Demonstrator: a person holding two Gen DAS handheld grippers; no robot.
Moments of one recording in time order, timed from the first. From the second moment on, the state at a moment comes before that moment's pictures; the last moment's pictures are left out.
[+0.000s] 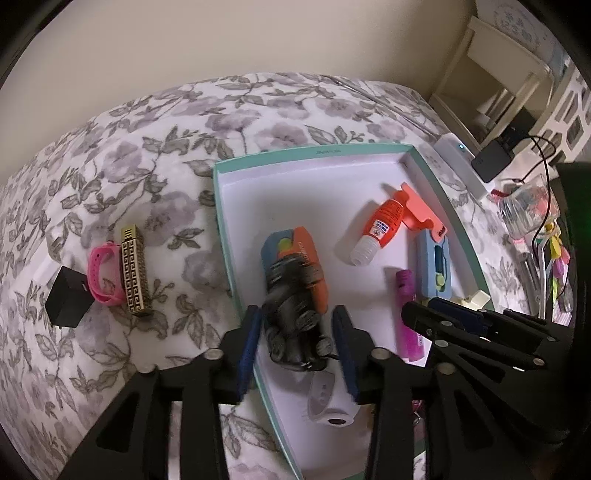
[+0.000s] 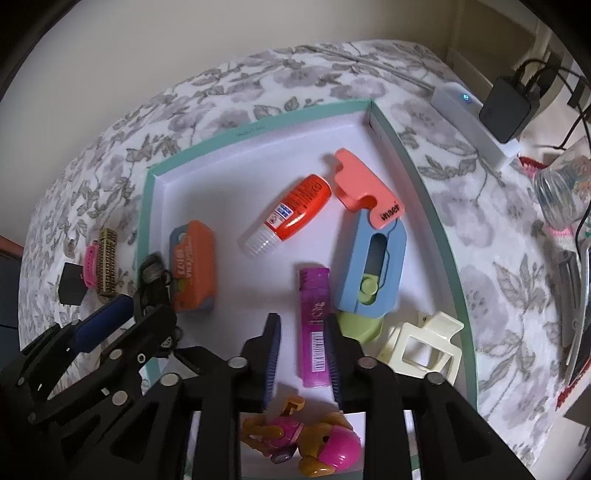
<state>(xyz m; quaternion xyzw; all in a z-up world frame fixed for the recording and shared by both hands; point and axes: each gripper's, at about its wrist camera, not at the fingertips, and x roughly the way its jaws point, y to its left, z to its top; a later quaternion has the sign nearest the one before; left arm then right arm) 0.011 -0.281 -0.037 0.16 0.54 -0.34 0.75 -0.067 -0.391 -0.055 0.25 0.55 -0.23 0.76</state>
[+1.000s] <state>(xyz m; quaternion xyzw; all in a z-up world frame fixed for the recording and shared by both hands) 0.074 -0.188 -0.030 0.09 0.58 -0.17 0.79 -0.062 -0.380 -0.038 0.23 0.51 -0.23 0.80</state>
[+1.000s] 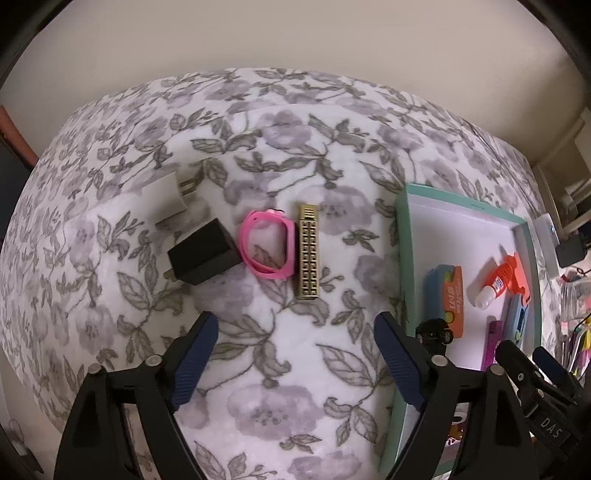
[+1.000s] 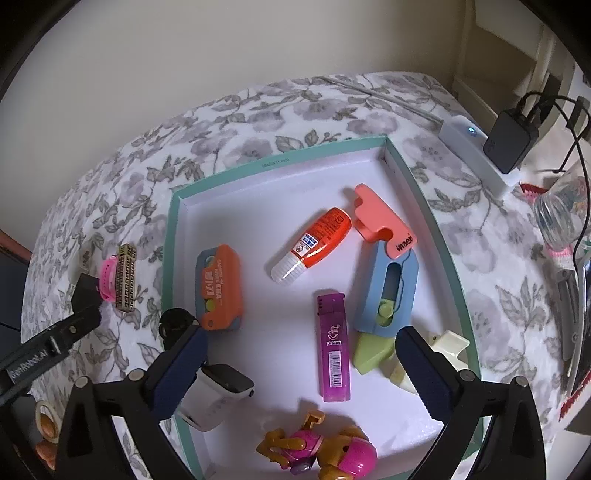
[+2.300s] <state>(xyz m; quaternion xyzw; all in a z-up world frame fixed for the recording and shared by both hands) 0.199 -0.069 -0.042 -0.02 0.61 -0.06 0.79 0.084 -0.265 -0.028 0.14 0.52 -0.12 0.84</state>
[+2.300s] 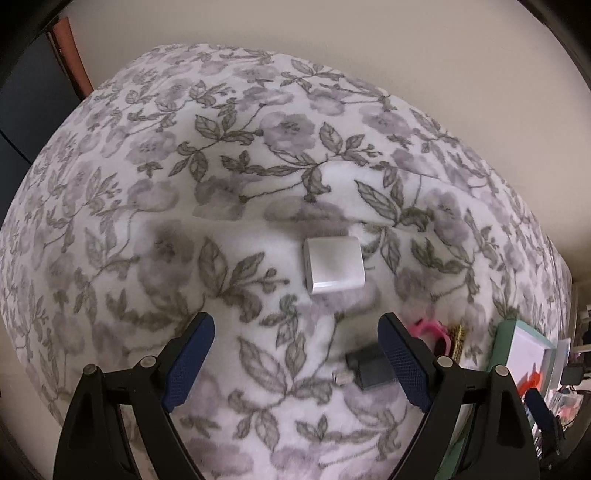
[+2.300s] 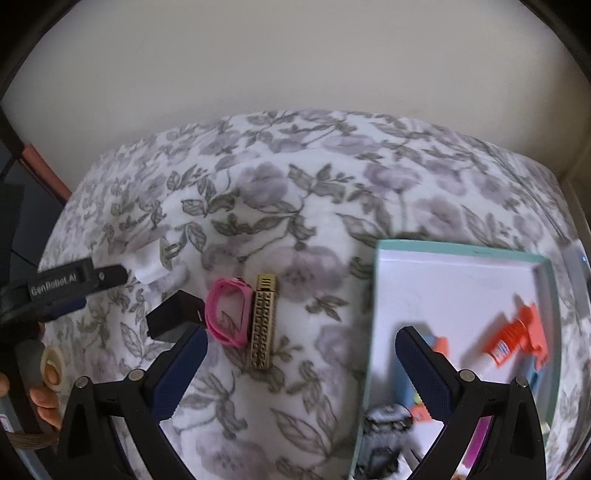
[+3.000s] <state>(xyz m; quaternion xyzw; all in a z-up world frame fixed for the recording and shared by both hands) 0.247 -0.103 -0.089 0.01 0.61 -0.08 0.79 0.123 -0.277 -0.068 0.16 0.54 -0.10 0.82</state>
